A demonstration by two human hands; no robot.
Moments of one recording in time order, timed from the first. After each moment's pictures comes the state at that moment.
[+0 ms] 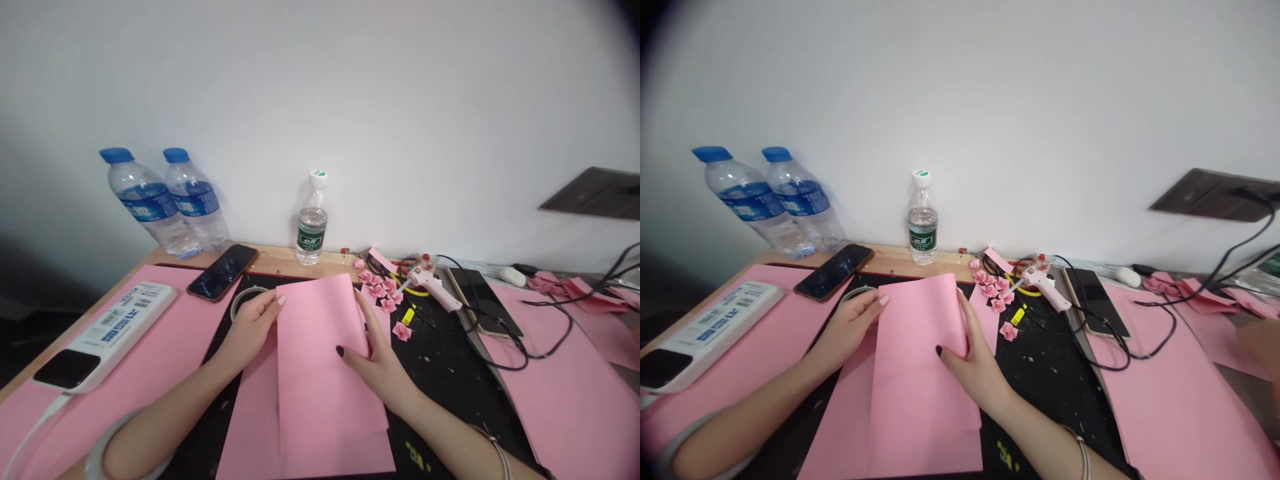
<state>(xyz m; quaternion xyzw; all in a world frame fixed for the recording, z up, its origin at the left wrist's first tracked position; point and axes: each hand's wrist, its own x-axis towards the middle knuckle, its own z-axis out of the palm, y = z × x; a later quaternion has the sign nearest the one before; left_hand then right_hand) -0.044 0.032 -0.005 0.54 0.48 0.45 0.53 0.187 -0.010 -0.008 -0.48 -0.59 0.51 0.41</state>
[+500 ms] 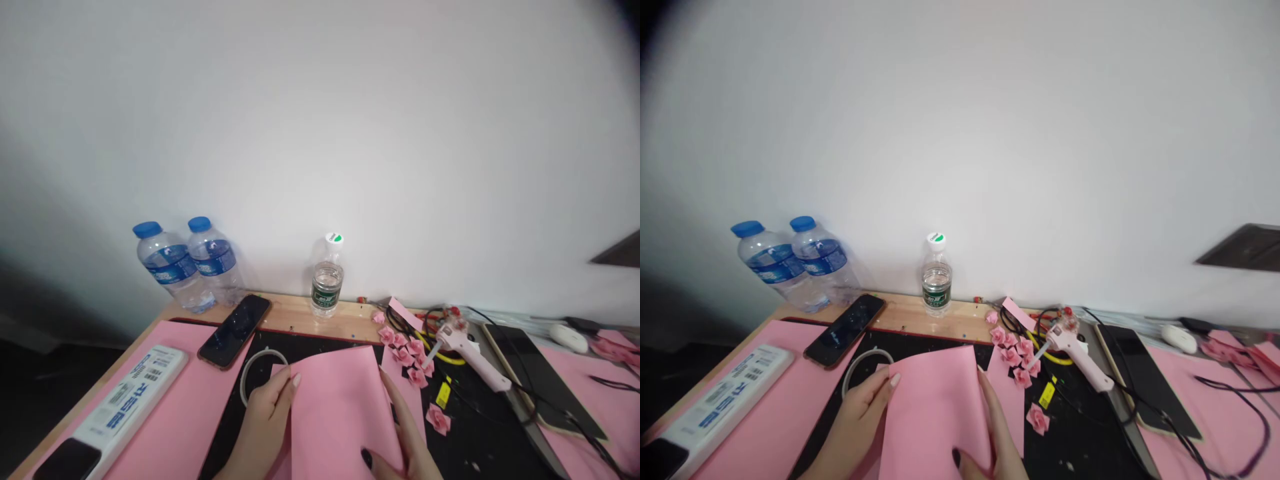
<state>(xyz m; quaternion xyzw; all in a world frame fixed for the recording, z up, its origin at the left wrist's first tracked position) -0.036 0.027 -0.009 0.56 0.60 0.38 0.44 0.194 -0.012 -0.029 -0.53 -0.56 0.49 0.40</state>
